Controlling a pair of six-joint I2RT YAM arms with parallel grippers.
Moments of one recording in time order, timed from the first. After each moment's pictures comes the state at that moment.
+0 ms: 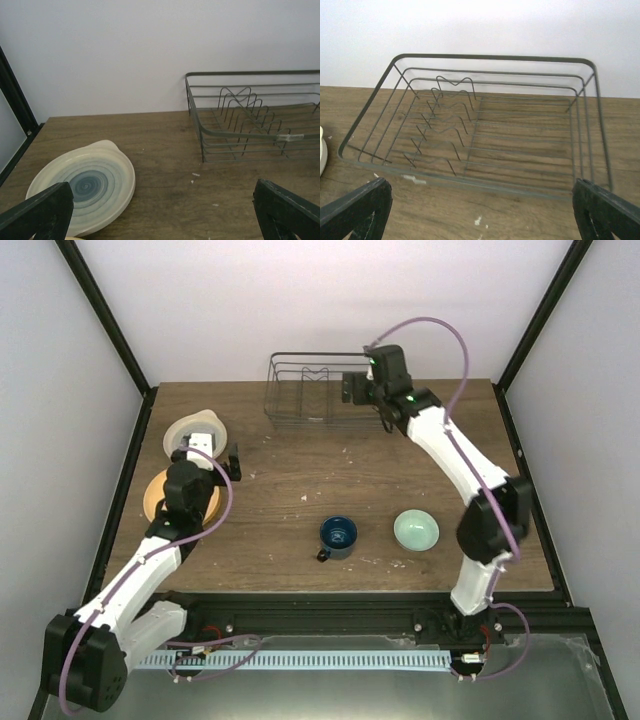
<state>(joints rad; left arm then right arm) -0.29 0.95 0.56 0.21 -0.22 -0.04 0.45 1.85 1.81 -0.48 0.16 0.25</state>
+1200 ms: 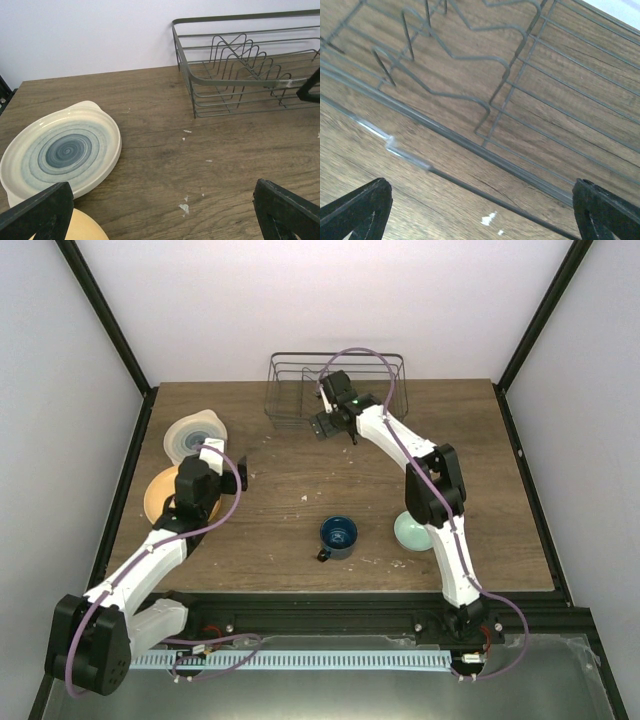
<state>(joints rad) -0.29 1.04 0.54 0.17 -0.16 -0.03 0.53 2.29 2.08 -0.68 0.15 -0.02</state>
